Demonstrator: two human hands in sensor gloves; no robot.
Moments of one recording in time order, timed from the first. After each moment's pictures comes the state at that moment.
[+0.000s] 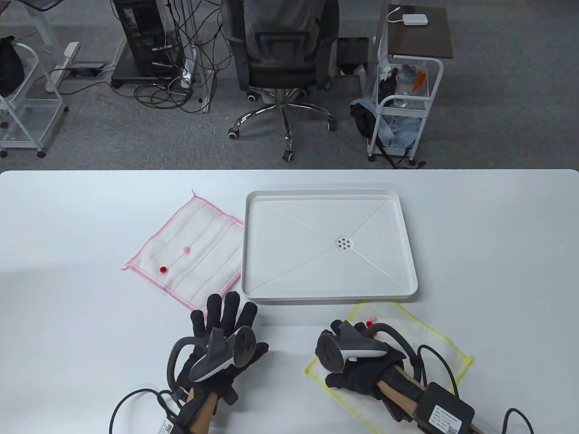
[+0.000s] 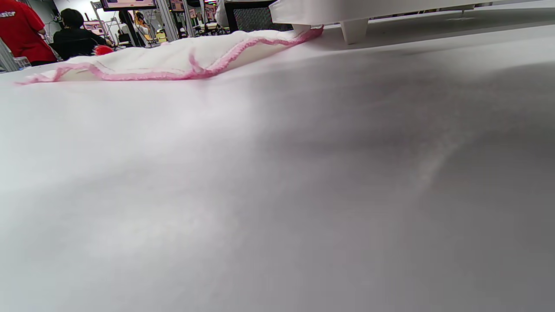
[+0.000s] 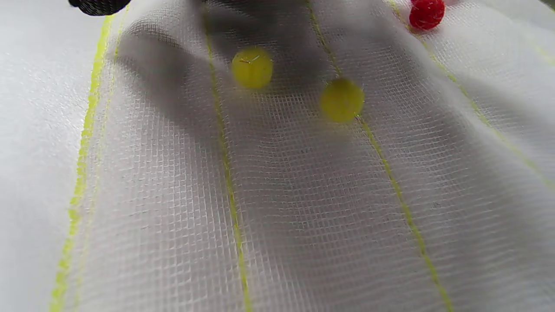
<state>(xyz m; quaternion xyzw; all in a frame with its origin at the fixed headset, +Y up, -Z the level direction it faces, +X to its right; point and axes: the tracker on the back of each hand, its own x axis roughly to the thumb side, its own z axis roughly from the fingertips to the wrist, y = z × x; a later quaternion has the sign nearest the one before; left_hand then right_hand) -0.164 -0.754 -0.243 -0.13 -0.09 -0.06 0.99 0.083 -0.762 -0.243 -0.26 -0.33 -0.90 0.13</state>
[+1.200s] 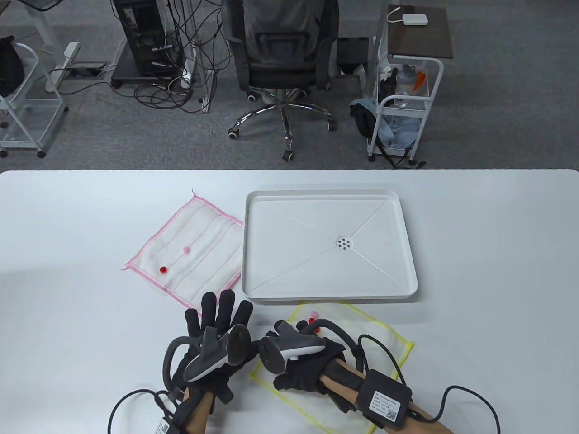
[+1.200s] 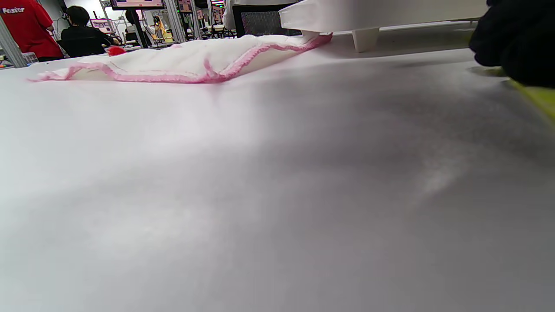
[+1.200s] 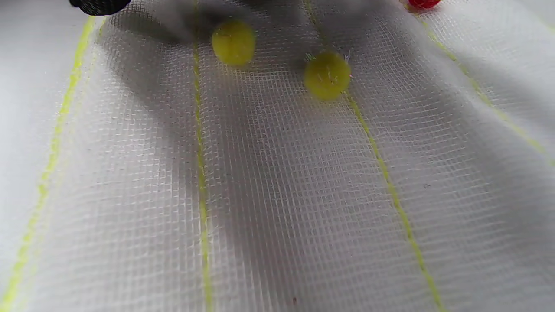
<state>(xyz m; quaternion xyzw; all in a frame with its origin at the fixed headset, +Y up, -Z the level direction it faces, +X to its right) -0.175 -0.752 -0.245 -0.12 -0.08 -0.05 0.99 -0.011 -0.764 -0.247 -0.33 -0.33 -0.87 0.14</state>
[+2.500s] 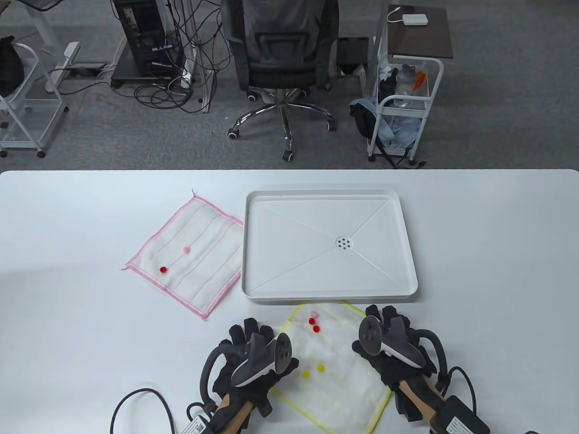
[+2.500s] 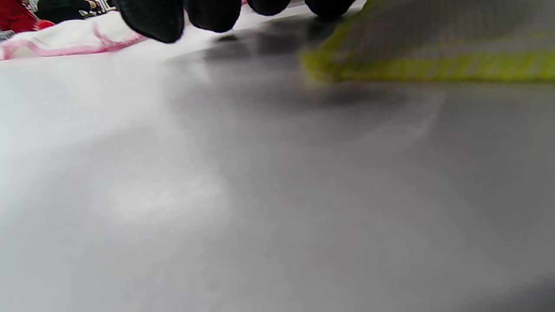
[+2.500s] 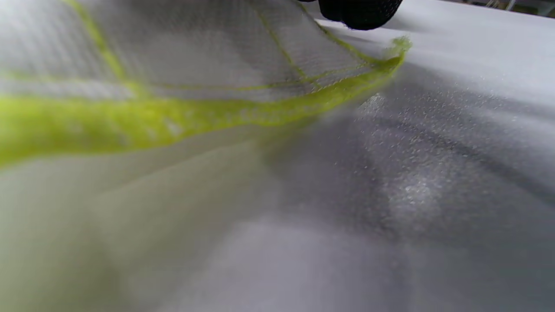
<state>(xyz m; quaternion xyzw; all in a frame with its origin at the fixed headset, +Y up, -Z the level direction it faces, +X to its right) -0.098 -0.774 -0.233 -0.20 -0.09 -0.09 0.97 0.160 -0.774 -0.256 -0.03 -0.19 -0.98 0.06</state>
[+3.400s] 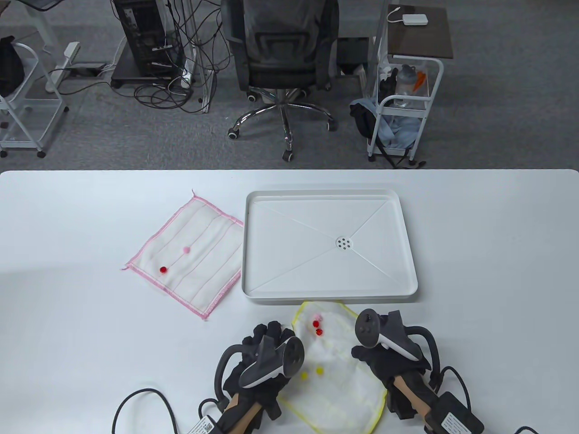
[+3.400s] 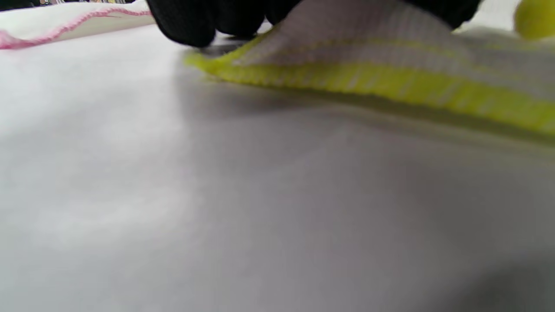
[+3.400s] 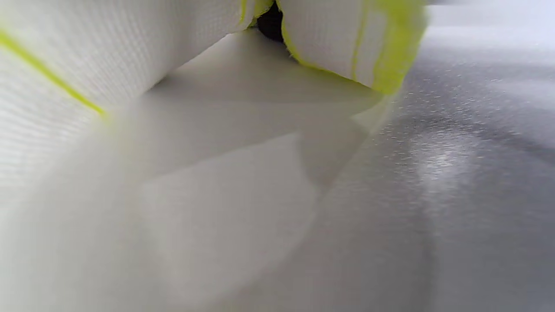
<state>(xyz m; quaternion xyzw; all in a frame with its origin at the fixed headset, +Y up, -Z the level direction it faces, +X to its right) -0.079 -0.770 -0.230 -0.16 -0.14 -0.03 0.98 0.155 -0.773 -0.264 -0.03 -0.22 -0.98 -0.02</state>
